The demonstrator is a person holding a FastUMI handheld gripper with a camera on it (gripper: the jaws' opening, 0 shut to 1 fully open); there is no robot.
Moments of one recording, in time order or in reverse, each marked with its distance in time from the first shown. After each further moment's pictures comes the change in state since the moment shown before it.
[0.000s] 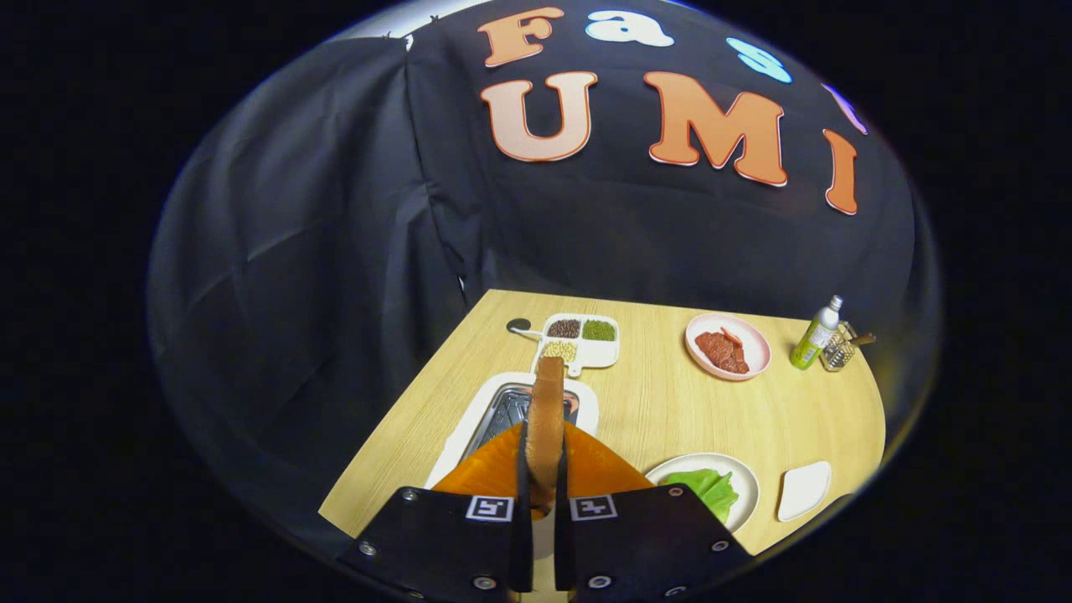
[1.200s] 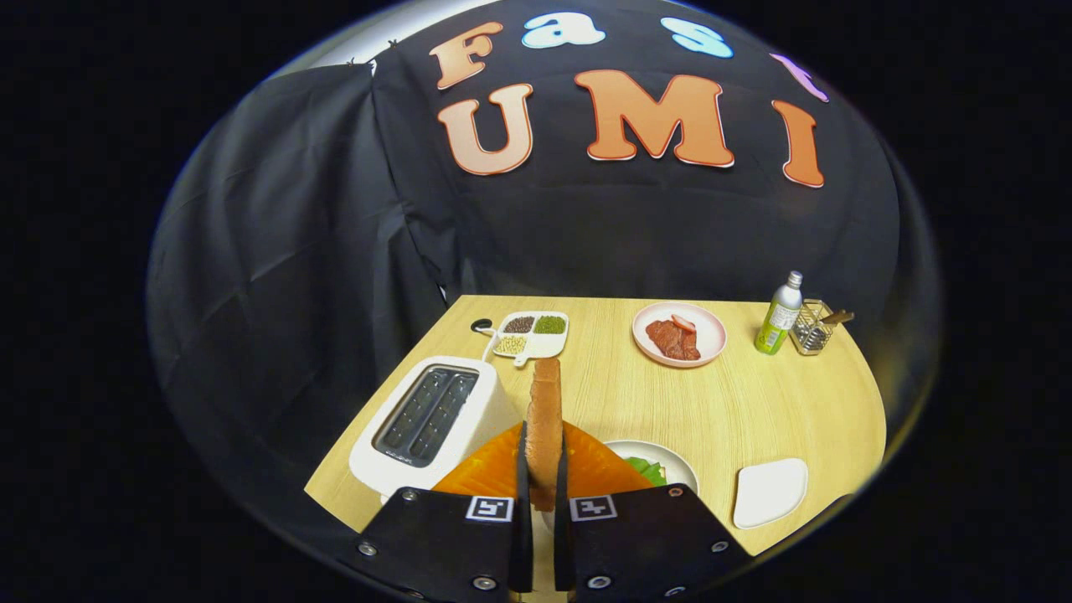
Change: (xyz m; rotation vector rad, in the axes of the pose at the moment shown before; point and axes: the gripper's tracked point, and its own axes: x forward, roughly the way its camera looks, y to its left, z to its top) arm -0.033 -0.115 -0.039 0.072 0.020 0.031
